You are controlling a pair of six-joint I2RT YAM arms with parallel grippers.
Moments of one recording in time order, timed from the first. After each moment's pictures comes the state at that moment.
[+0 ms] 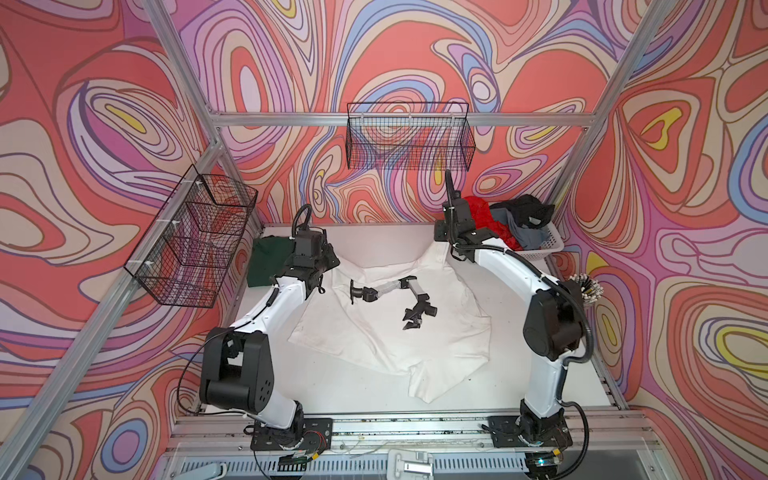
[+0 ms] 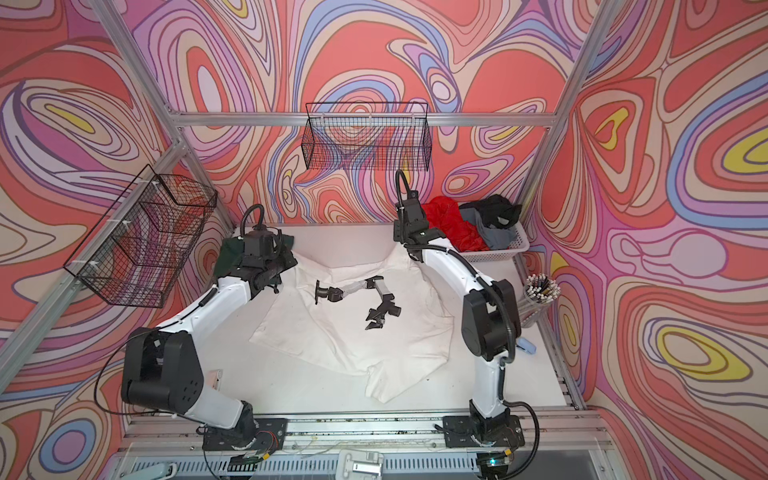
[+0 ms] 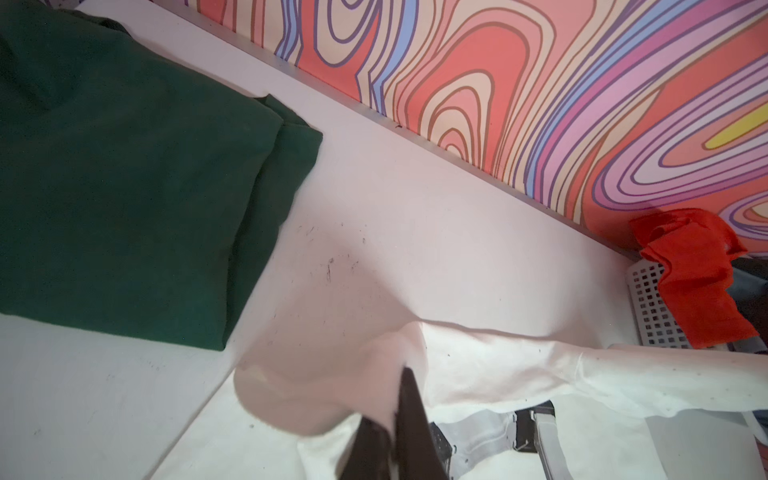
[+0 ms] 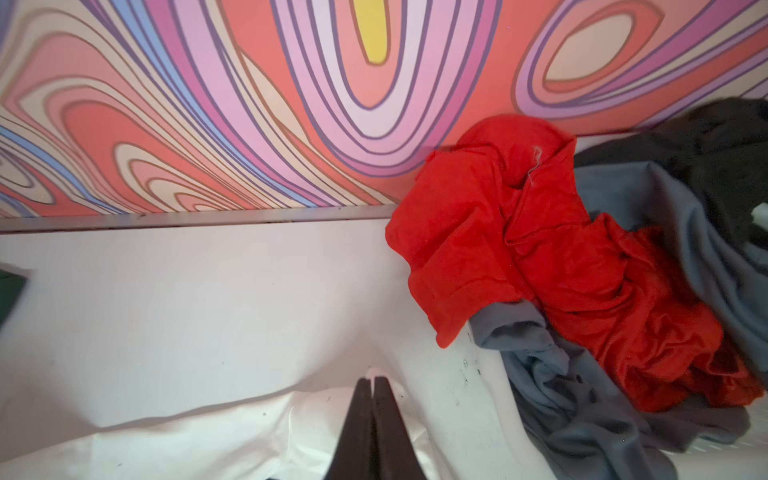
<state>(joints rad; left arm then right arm) -0.13 1.57 1.14 -0.17 -0.04 -0.57 0.39 2.02 1.76 -0.38 0.37 0.28</state>
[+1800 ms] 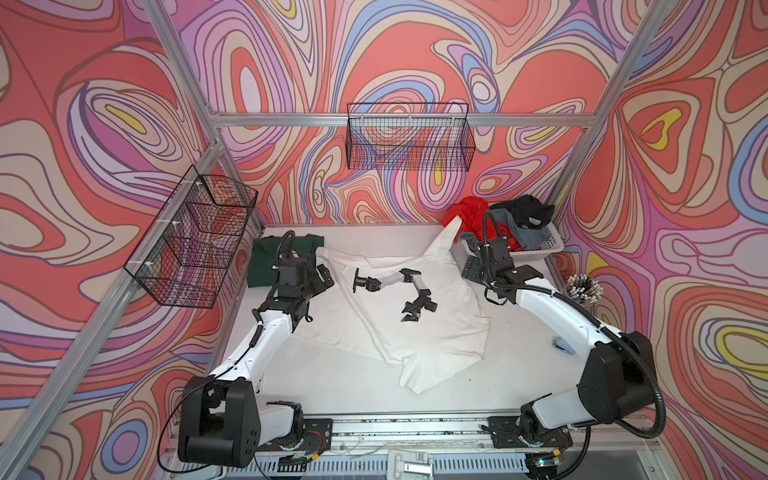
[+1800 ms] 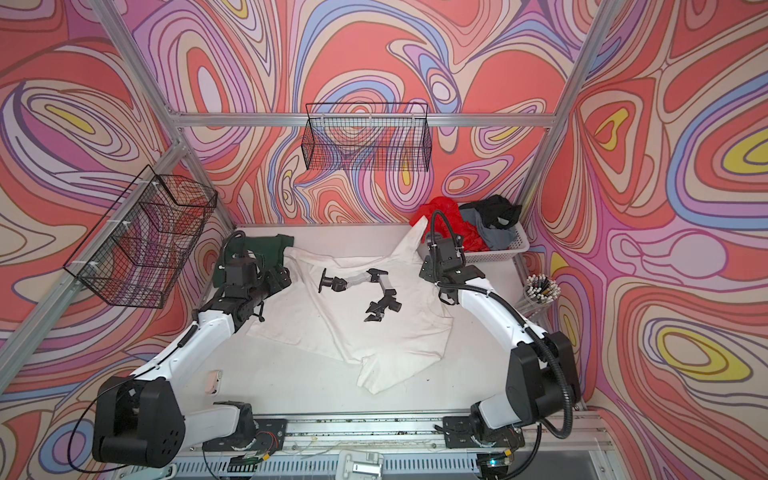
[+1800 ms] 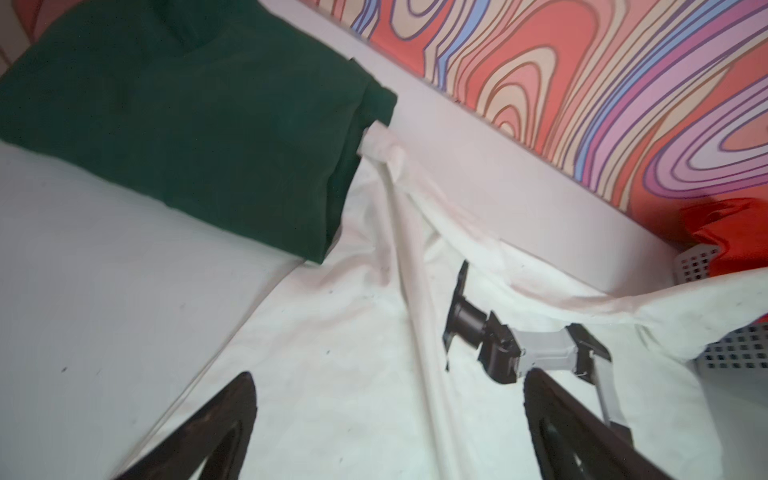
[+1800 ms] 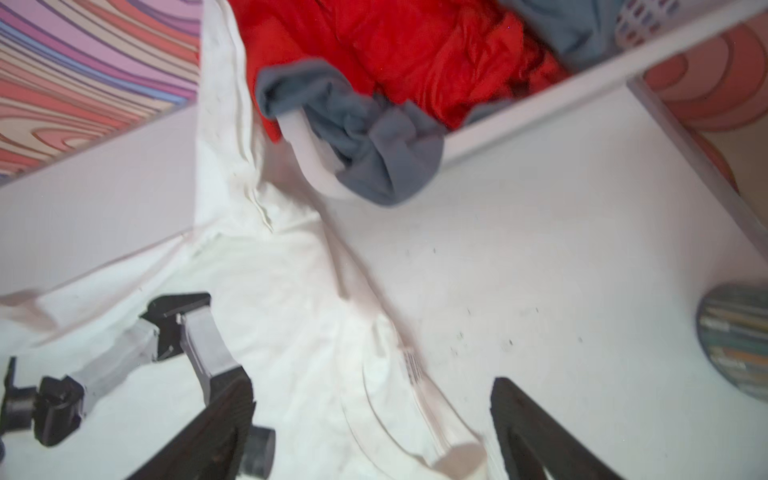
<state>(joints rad) -0.08 1.24 0.75 -0.21 -0.10 -0.57 0.31 1.43 1.07 -0.54 0.31 0.60</state>
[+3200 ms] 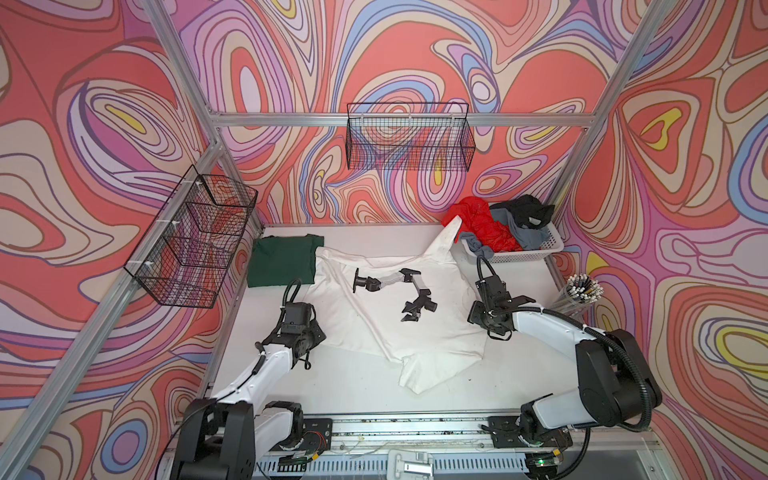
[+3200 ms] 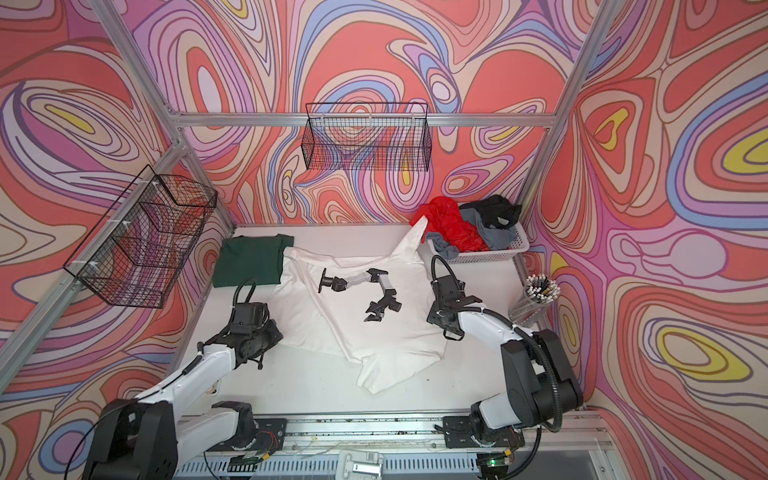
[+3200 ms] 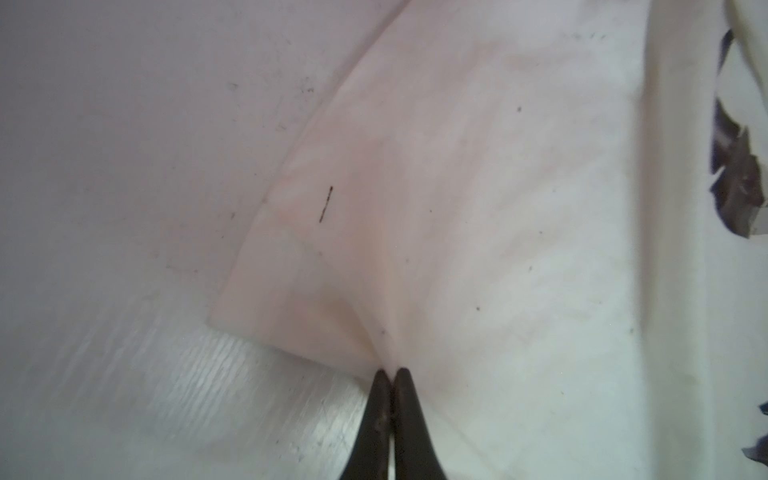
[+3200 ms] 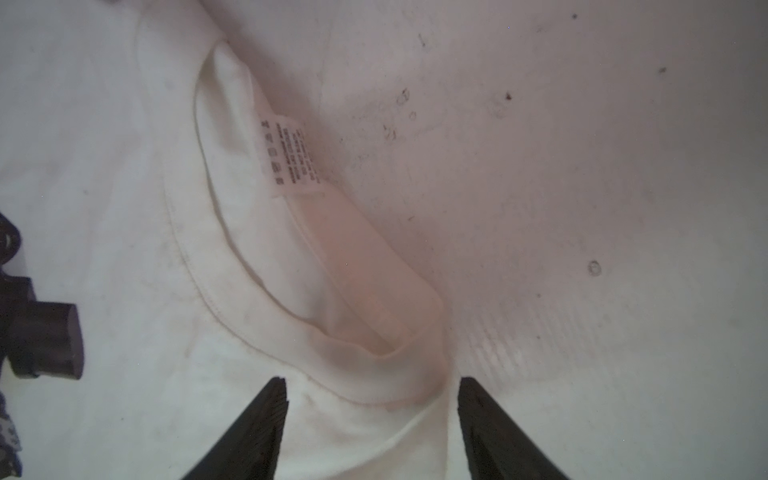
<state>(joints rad) -0.09 1.01 0.44 -0.39 -0.07 -0.72 0.28 1.46 0.77 -0.48 0.18 0.68</state>
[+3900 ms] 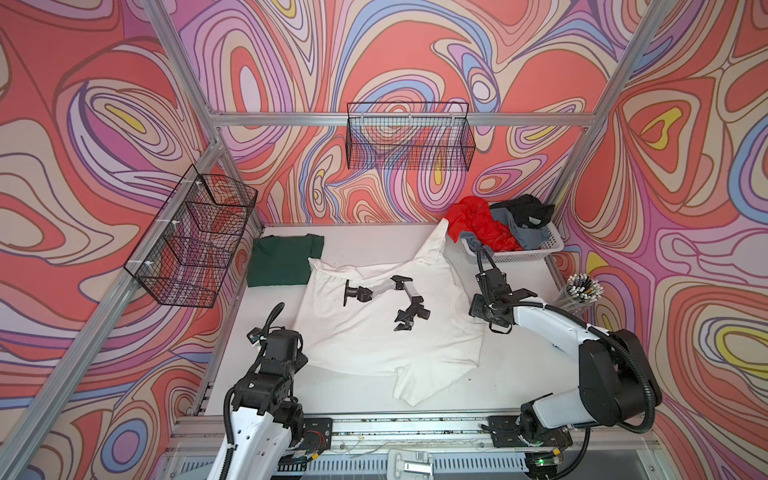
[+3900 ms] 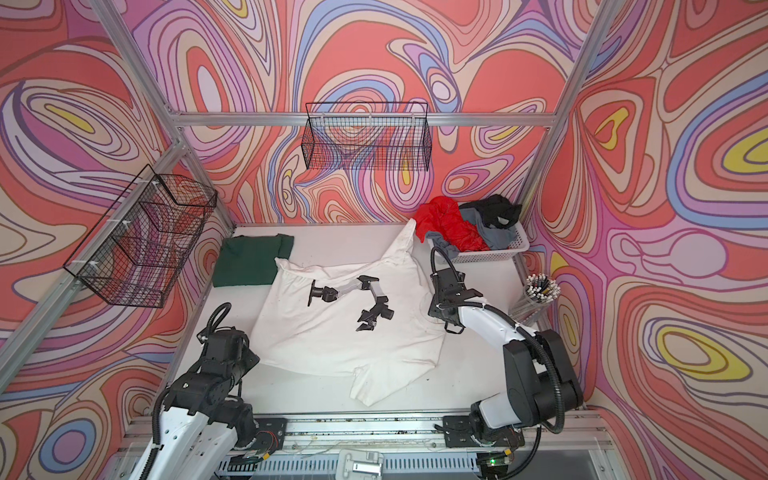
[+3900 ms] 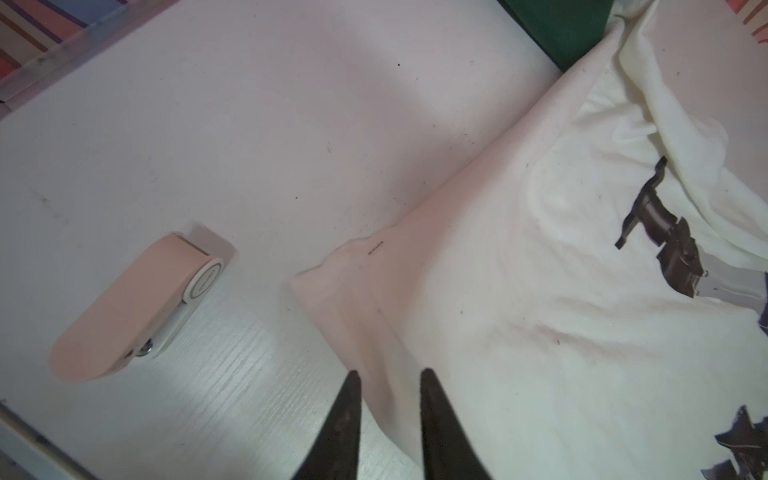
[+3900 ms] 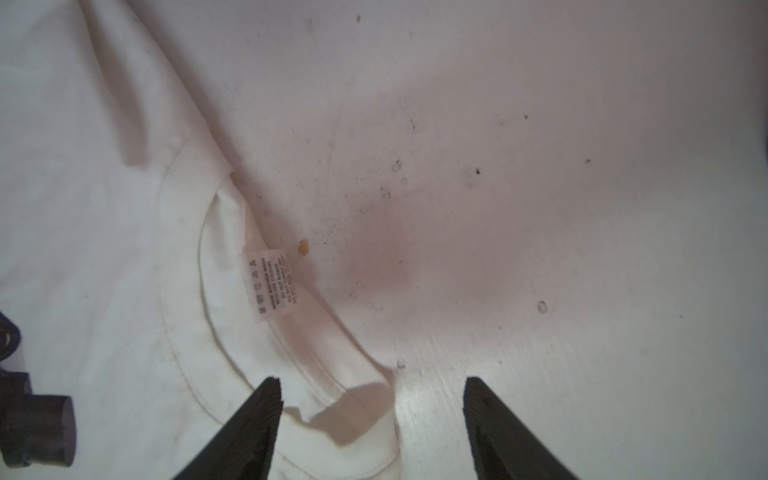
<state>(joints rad) -0.14 0.50 0.48 -0.95 -0.32 -0.87 0.28 1.46 0.86 -0.53 0.24 0.61</state>
